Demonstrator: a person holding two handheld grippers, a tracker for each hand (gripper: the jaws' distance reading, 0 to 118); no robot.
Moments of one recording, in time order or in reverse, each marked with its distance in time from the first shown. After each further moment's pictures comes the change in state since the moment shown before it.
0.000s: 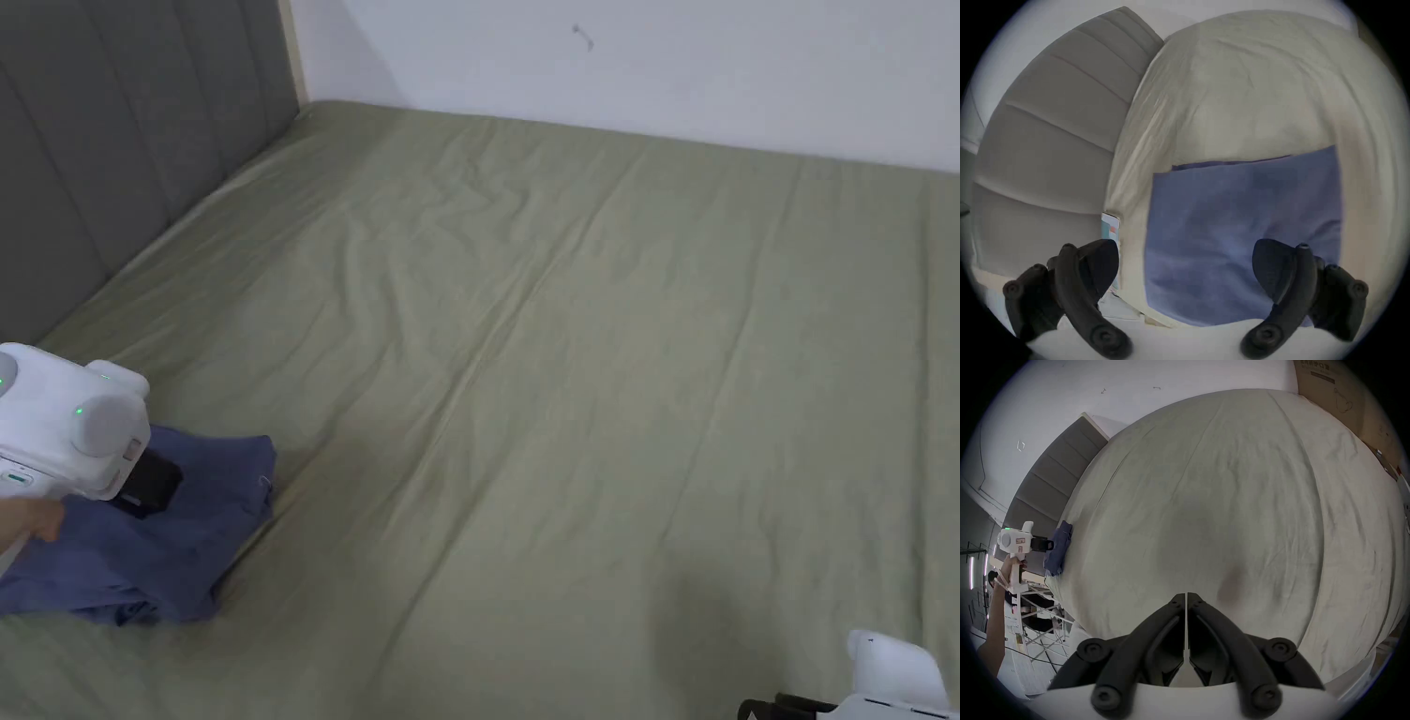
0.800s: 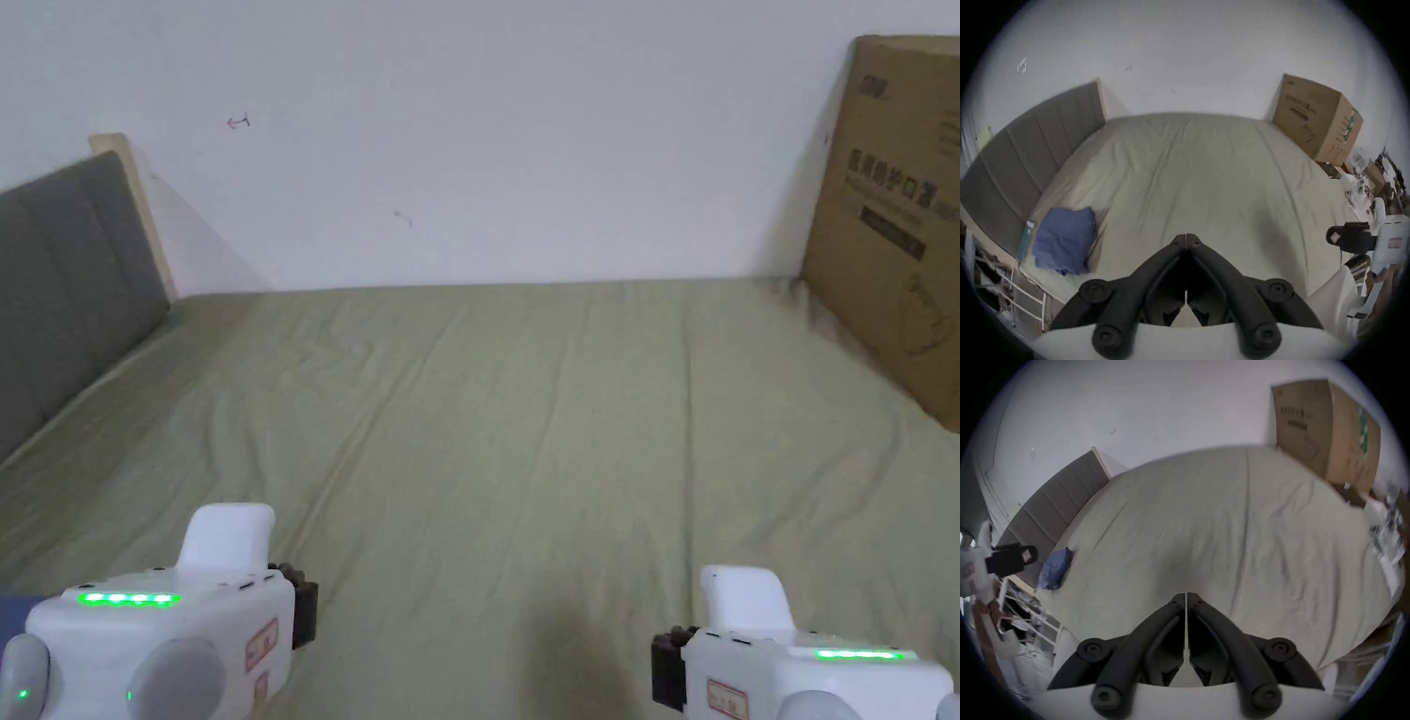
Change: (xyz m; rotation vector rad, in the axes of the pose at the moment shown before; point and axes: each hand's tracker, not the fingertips) left arm 0.203 -0.108 0.244 0.628 -0.409 0.100; right arm 0.019 -0.028 0.117 0.391 -0.152 0.127
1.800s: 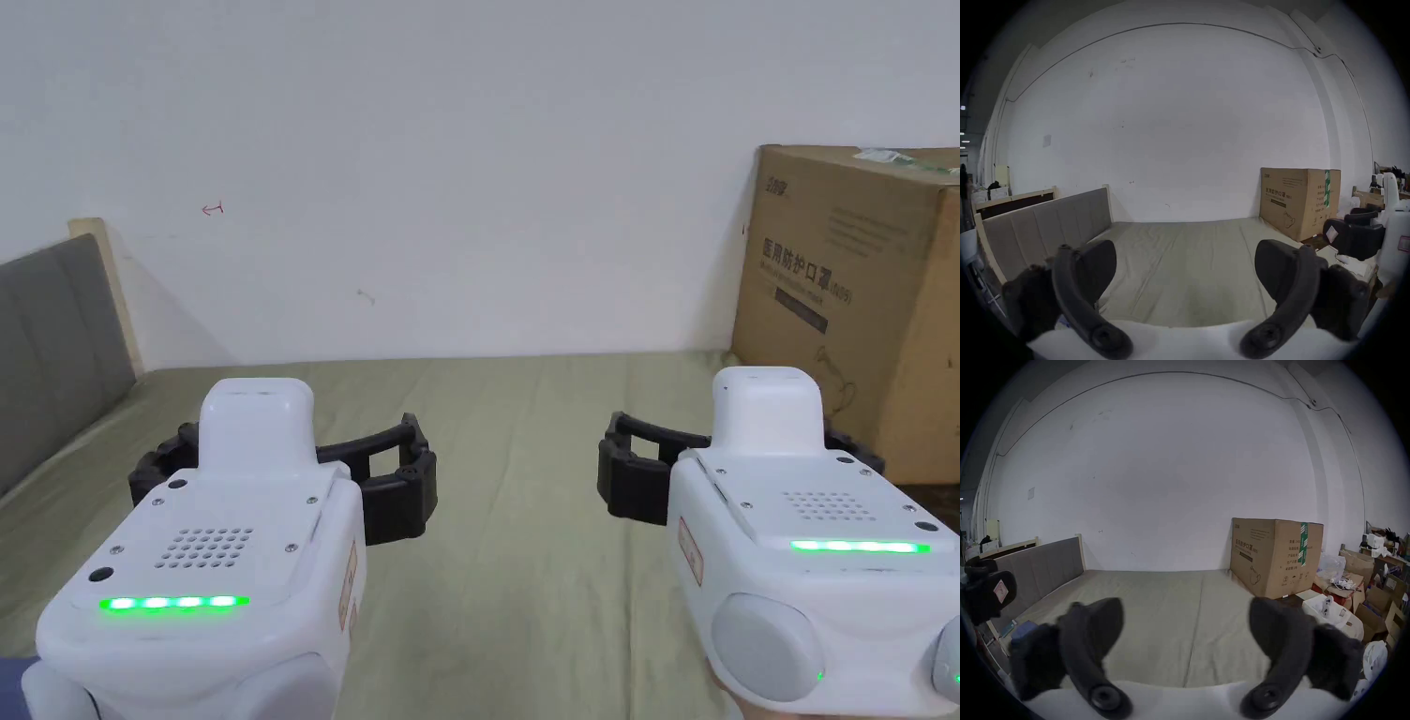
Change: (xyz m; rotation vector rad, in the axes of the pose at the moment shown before) left arm 0.090 0.038 0.125 0.628 0.053 -0.005; right arm -0.039 0.065 0.148 0.656 -0.263 0.073
